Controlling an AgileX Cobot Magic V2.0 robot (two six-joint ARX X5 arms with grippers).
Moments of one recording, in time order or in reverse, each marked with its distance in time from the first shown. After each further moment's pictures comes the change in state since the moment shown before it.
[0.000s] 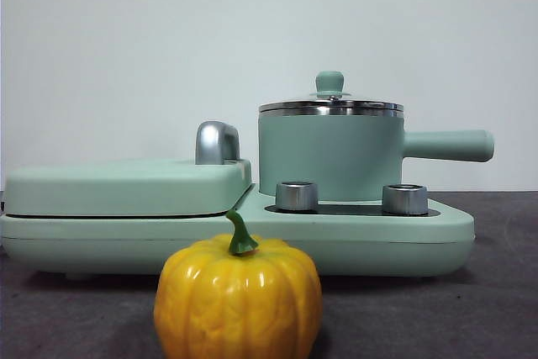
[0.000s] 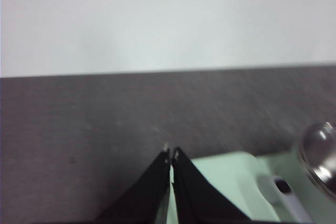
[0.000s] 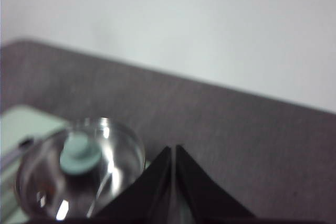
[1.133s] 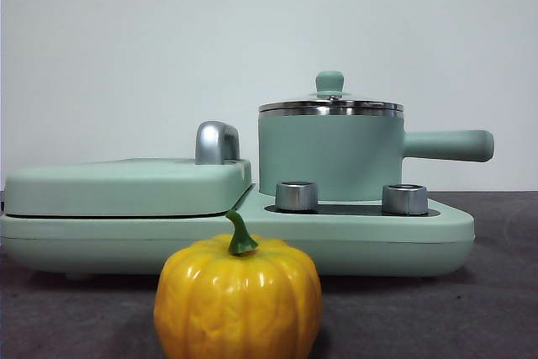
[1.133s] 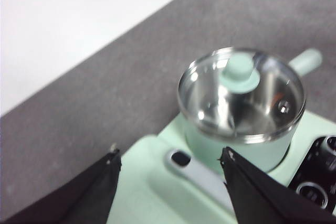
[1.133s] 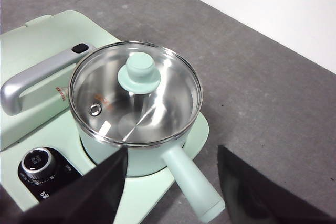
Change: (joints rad) left arm -0.353 0.167 0.055 0.017 0.049 0.369; right arm 0.140 0.017 0.000 -0.212 0.001 -0.218
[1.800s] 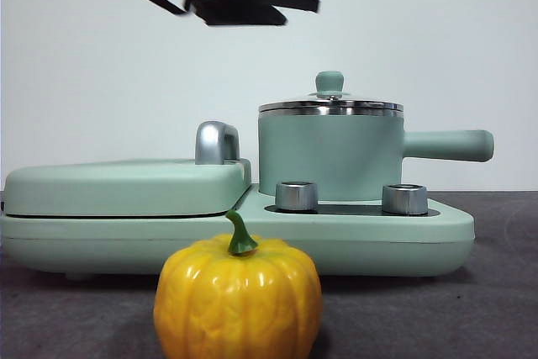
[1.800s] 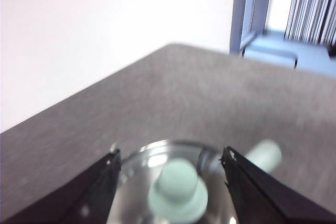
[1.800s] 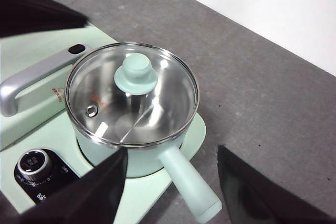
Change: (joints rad) left arm -0.214 0.395 0.011 0.639 -0.008 -0.260; right arm 0.000 0.000 0.000 0.006 0.008 0.002
